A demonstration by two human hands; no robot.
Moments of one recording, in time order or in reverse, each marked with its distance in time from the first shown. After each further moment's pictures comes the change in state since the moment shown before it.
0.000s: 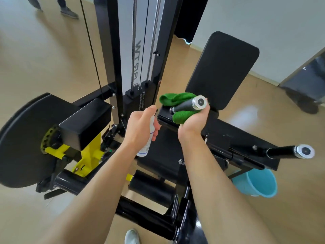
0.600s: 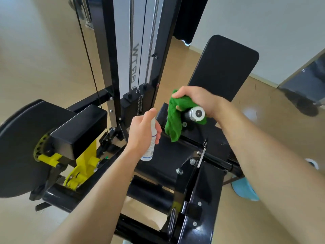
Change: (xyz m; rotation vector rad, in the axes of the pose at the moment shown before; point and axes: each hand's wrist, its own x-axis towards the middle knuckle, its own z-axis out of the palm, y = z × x) left_hand 0.020 0.003 0.019 -0.087 0.018 -0.059; right_hand 0.058 -0.080 0.038 -1.064 -0.933 0.321
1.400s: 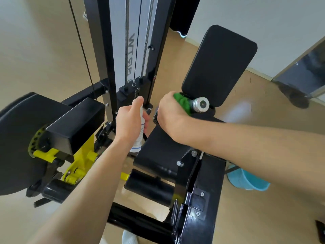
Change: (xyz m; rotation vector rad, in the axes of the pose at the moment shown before) left_hand 0.013 -0.003 -0.025 0.092 0.171 -0.062; right_hand 0.010 0.012 0.107 -2.614 -0.157 0.122
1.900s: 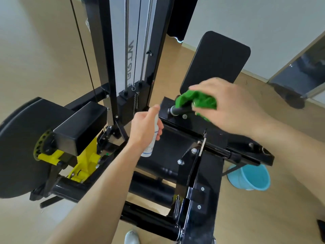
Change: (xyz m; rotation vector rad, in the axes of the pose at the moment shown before) left_hand -0.023 0.000 0.012 -0.015 -0.194 0.057; right_hand -0.117 0.042 0.075 1.371 0.641 0.373
